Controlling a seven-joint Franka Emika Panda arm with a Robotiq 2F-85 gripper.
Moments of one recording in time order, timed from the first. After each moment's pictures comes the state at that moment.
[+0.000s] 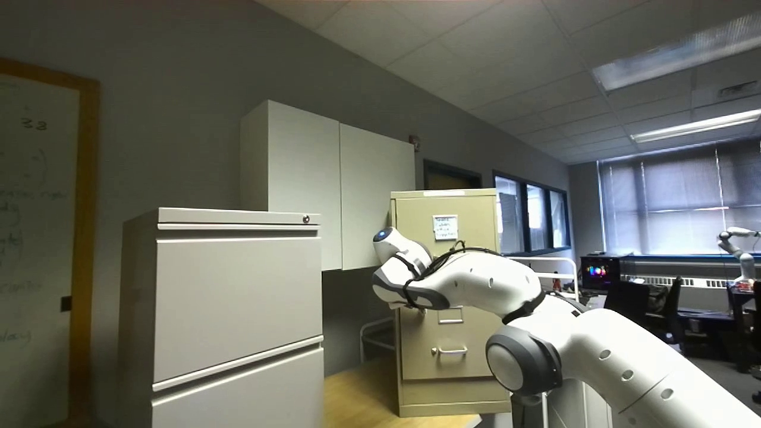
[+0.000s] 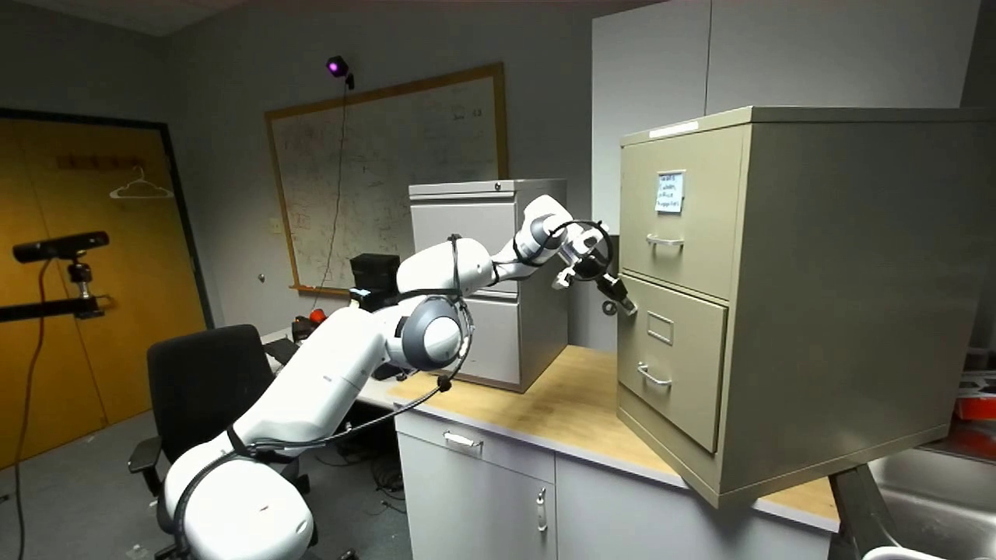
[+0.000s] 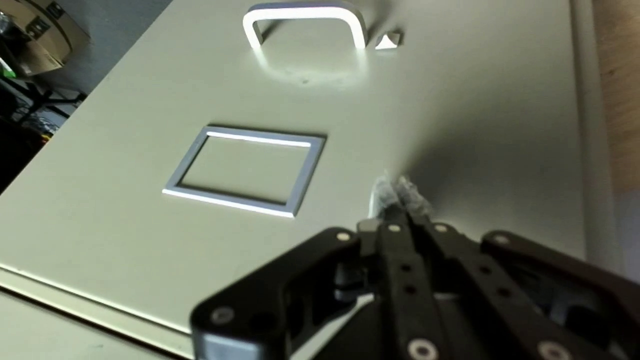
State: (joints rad) arm -0.07 0.87 -0.25 -0.60 -0.48 1.80 0.69
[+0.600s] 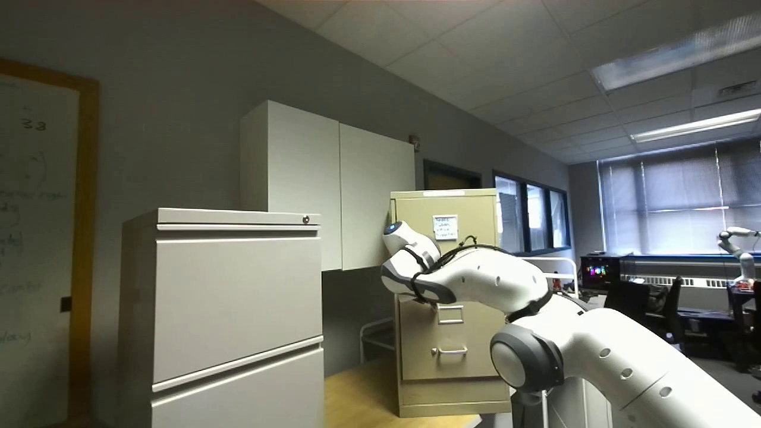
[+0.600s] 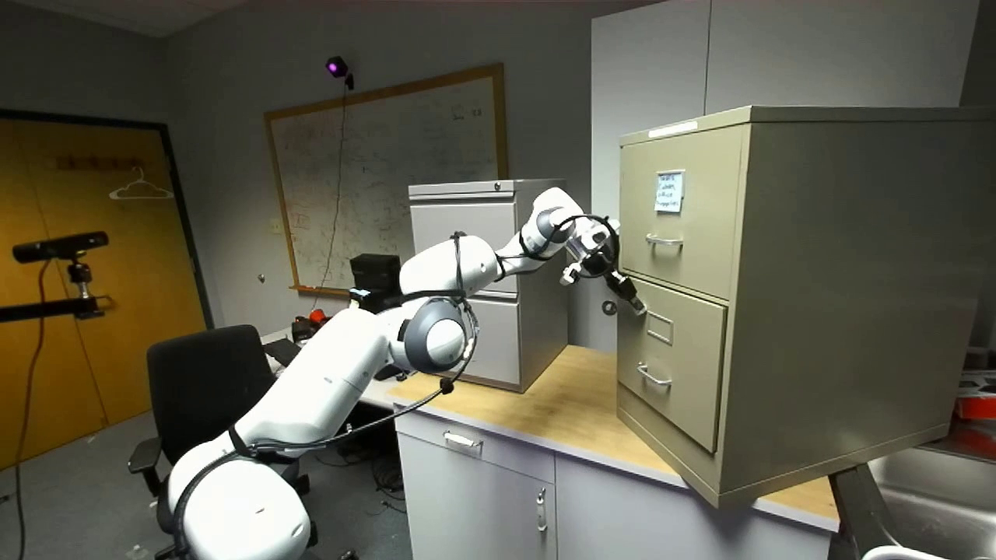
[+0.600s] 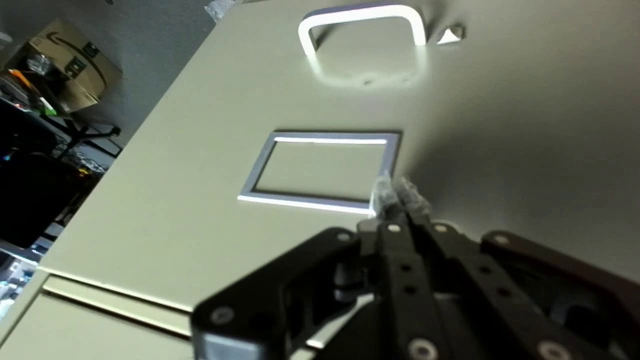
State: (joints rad) arm -0.11 0.87 -0.26 -0.54 -0.46 1.72 0.70
